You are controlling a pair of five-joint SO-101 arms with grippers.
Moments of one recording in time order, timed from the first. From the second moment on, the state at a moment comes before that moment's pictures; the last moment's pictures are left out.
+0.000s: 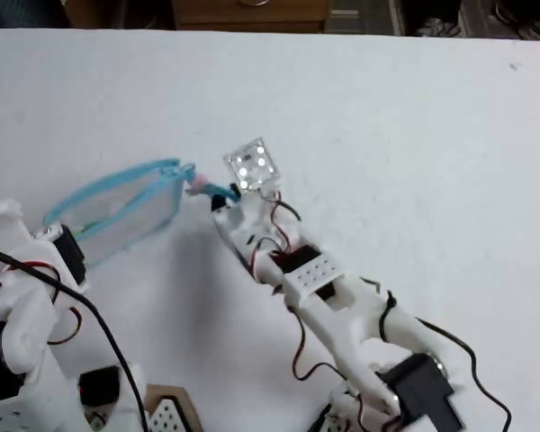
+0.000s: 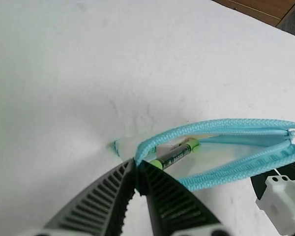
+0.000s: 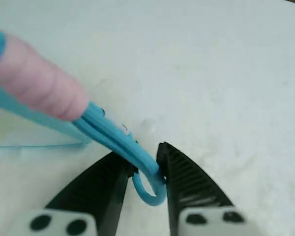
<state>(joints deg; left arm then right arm) -20.4 -54.8 9.7 101.8 11.1 -36.3 -13.0 54.8 -1.6 0.0</state>
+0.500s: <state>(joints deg) -20.4 -54.8 9.7 101.8 11.1 -34.7 -4.3 54.8 -16.6 -0.3</state>
